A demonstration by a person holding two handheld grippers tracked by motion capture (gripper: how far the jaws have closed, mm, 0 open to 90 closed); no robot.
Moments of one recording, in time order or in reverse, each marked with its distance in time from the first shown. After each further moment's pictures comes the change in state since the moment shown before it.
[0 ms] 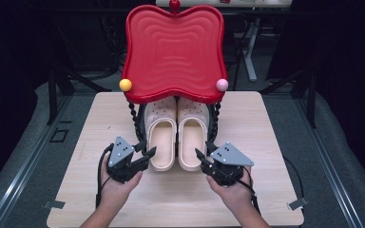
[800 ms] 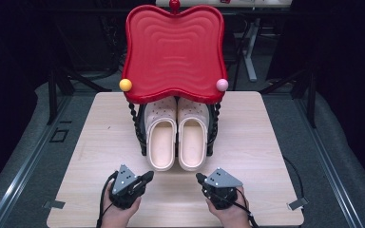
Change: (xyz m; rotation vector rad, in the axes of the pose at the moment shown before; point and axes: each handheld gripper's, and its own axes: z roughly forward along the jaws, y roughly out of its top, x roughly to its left) left arm -0.020 -0.064 -0.003 0.106 -0.042 -0.031; right arm 0.023 -0.067 0.007 0.175 0.112 0.018
